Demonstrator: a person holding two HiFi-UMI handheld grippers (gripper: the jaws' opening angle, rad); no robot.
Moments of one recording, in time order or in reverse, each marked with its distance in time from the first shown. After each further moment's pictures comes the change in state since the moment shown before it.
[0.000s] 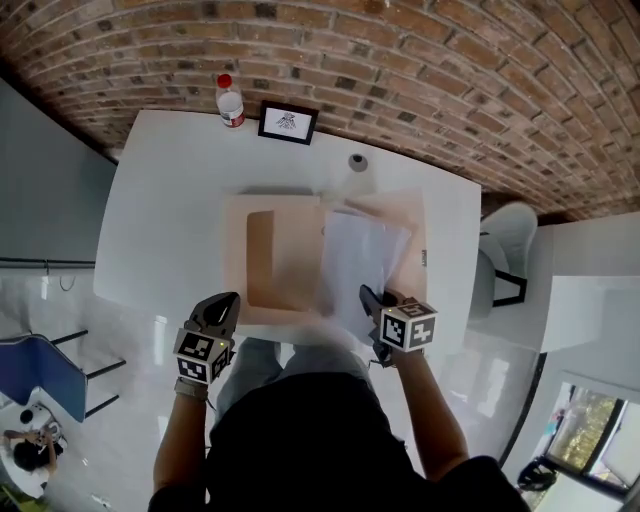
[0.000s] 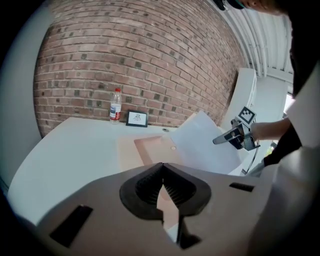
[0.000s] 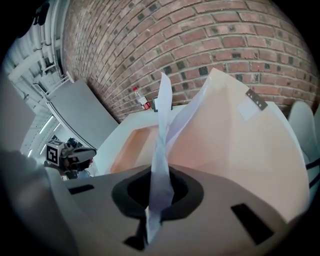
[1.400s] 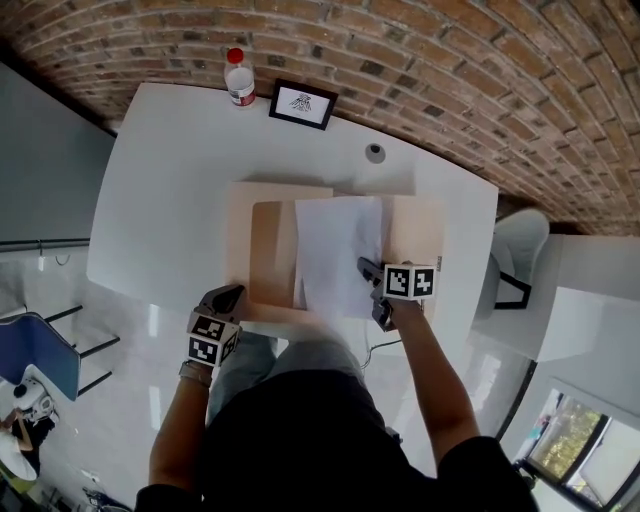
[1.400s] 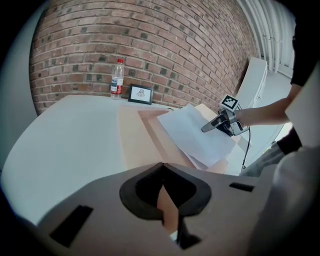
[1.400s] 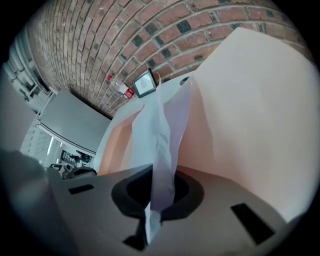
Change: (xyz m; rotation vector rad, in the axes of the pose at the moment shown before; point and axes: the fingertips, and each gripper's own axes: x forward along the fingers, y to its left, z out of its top) left arm 0.050 0.018 -0.066 -0.056 0.190 0.008; right arm 0.102 -0.055 0.001 0.190 0.179 0.101
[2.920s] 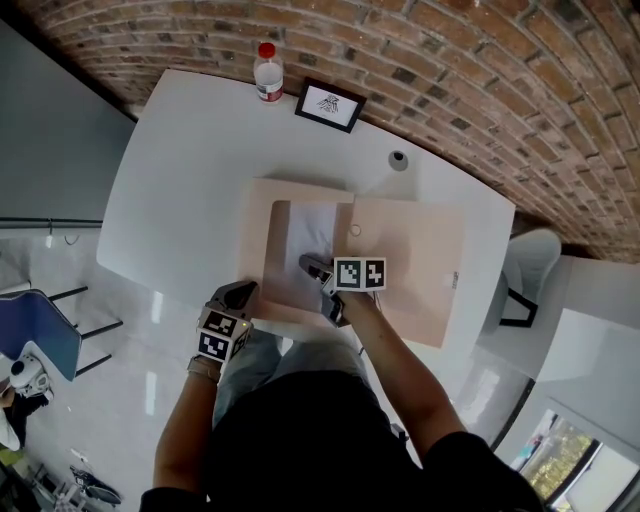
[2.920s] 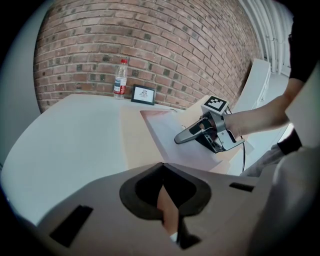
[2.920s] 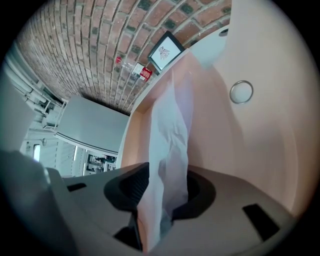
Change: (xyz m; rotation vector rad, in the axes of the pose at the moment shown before) left arm 0.001 0.003 0.000 -0.029 -0.014 0.022; right arm 0.114 0.124 -0.018 0.079 0.085 0.274
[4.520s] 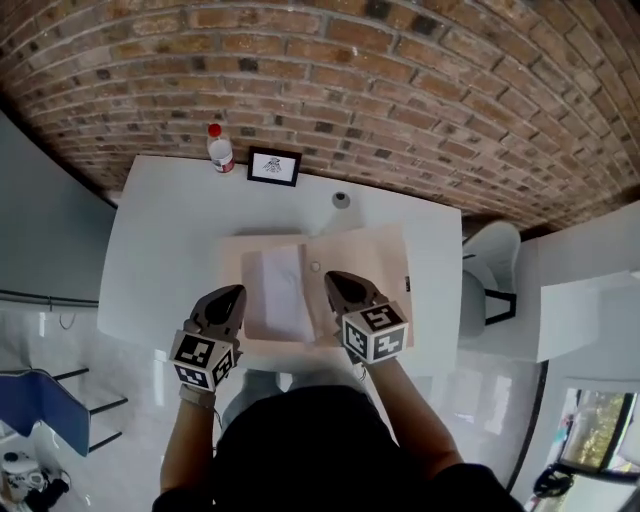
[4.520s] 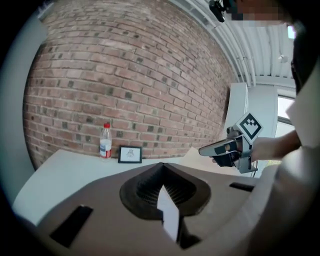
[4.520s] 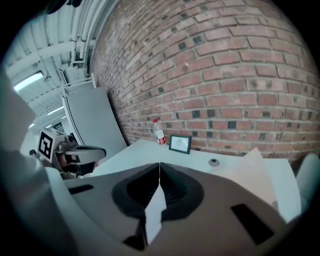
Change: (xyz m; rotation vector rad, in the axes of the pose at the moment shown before) left arm -0.084 -0.050 0.194 0.136 -0.413 -0.077; right arm -0.214 0.121 0.080 -0.597 -0.487 -0.357
